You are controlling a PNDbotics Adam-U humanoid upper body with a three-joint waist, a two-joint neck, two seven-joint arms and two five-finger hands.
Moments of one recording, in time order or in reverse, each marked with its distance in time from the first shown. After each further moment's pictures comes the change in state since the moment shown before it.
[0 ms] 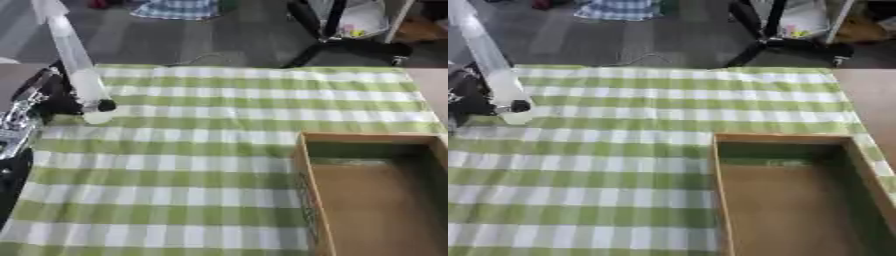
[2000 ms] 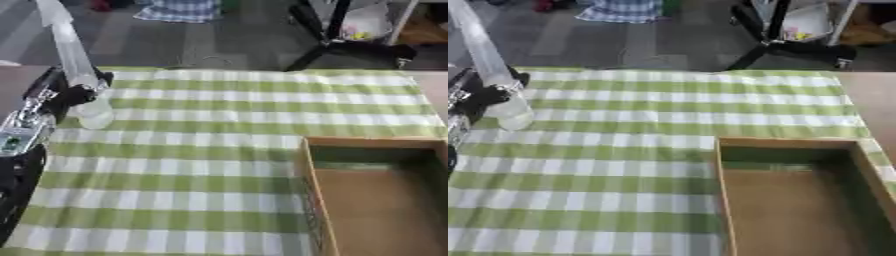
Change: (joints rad) left arm -0.024 -0.007 0.005 0.009 0.035 -0.026 0.031; right arm -0.010 0.007 -0.004 0.018 -0.002 0.000 0.018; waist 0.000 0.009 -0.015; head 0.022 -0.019
